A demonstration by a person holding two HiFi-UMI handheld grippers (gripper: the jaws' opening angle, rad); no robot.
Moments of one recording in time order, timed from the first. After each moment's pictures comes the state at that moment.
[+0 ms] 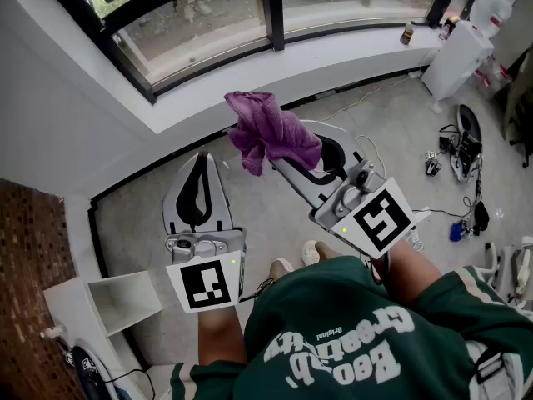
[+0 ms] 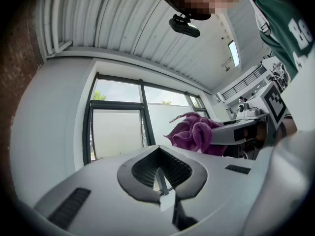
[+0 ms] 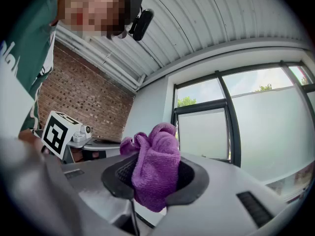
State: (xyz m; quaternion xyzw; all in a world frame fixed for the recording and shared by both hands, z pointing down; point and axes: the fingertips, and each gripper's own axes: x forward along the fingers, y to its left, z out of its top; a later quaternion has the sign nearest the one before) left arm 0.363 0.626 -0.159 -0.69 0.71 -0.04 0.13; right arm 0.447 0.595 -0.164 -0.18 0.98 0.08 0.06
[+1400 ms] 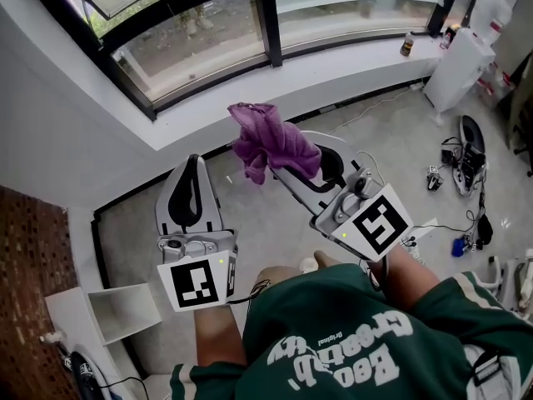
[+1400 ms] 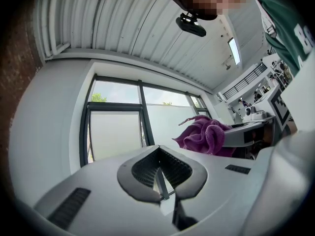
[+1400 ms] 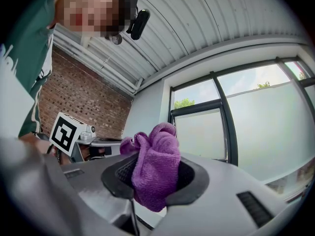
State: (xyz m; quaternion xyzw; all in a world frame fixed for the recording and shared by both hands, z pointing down) left arm 0.397 0.582 -0.169 -0.69 0.71 -0.03 0.14; right arm 0.497 0.552 -0.161 -0.17 0.98 0.07 0.08
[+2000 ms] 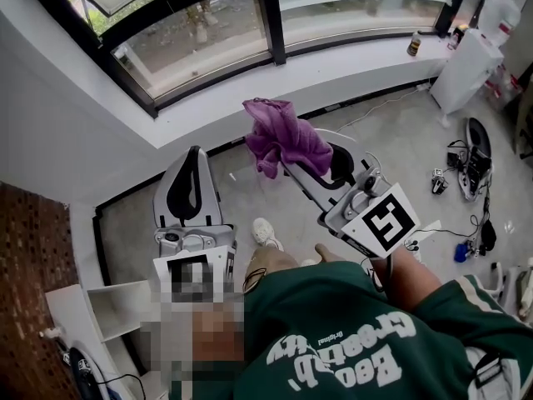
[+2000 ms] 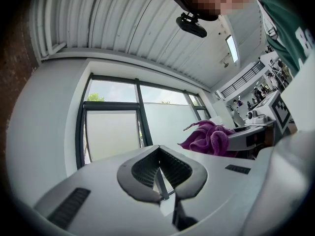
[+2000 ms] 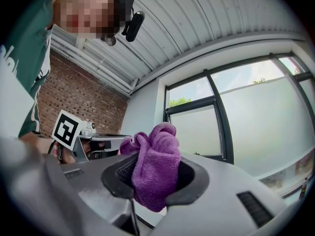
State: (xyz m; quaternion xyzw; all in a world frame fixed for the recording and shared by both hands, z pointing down) left arm 0.409 0.548 -0.164 -0.69 0.70 -0.04 0.14; right arm 0.519 0.513 -0.140 -0.18 0.98 0.05 0.08
